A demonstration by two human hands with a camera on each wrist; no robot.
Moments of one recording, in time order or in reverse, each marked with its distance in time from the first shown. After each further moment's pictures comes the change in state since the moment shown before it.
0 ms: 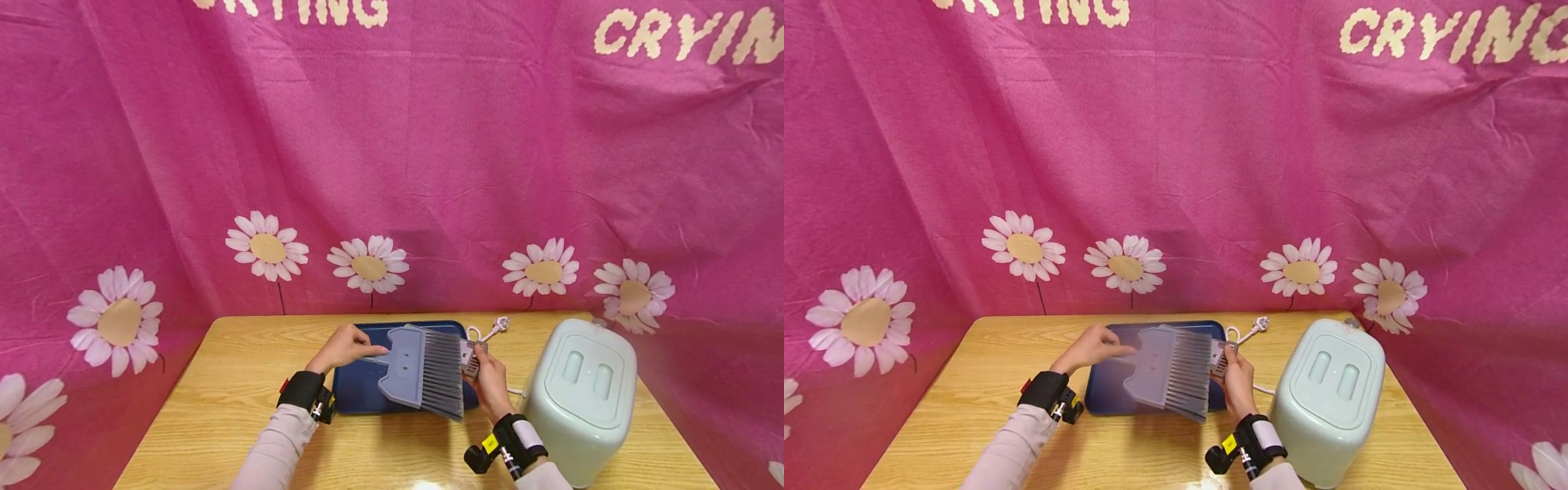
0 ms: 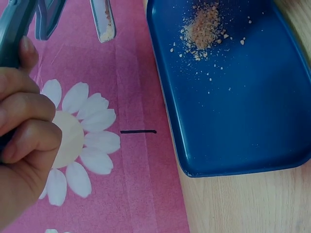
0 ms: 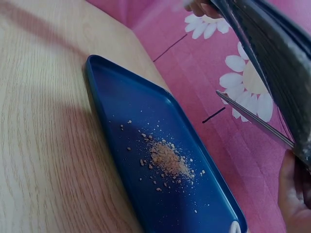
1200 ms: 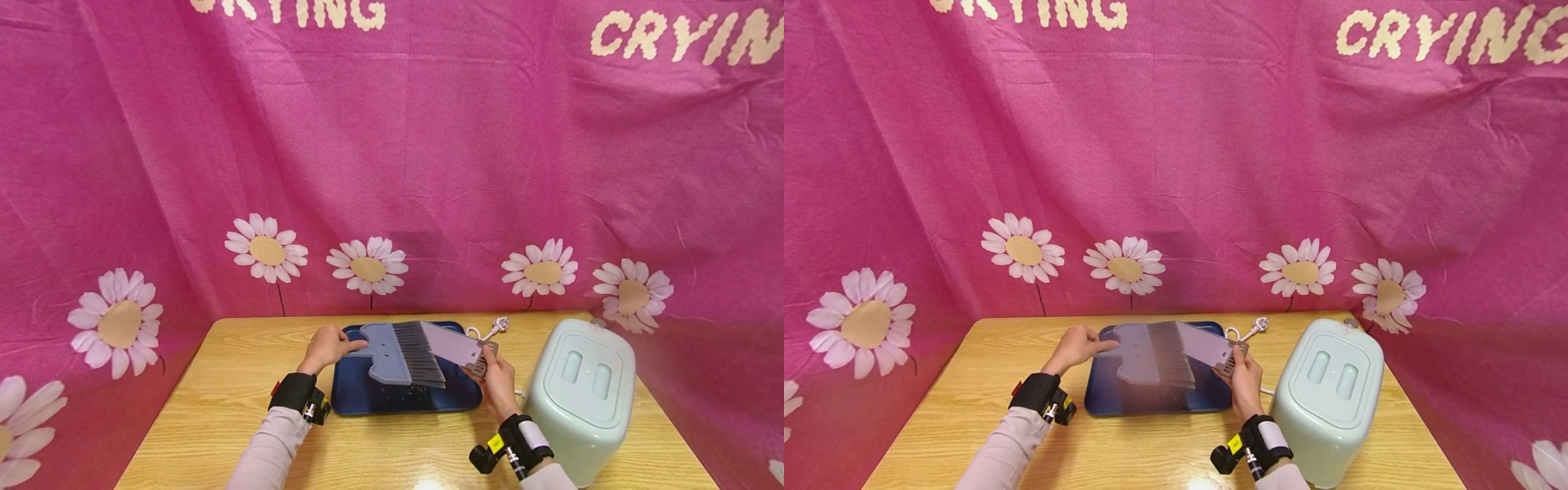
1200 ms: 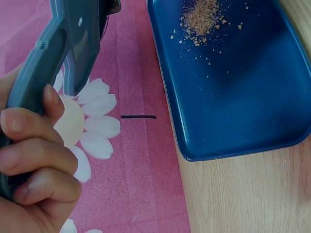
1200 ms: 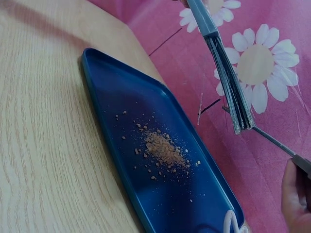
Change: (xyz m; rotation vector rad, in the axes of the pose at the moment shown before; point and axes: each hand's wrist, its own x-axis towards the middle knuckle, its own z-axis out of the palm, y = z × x) left_hand -0.007 0.000 -0.007 0.222 0.232 -0.352; right_hand 0.005 0.004 -0.015 0.071 -0.017 -0.105
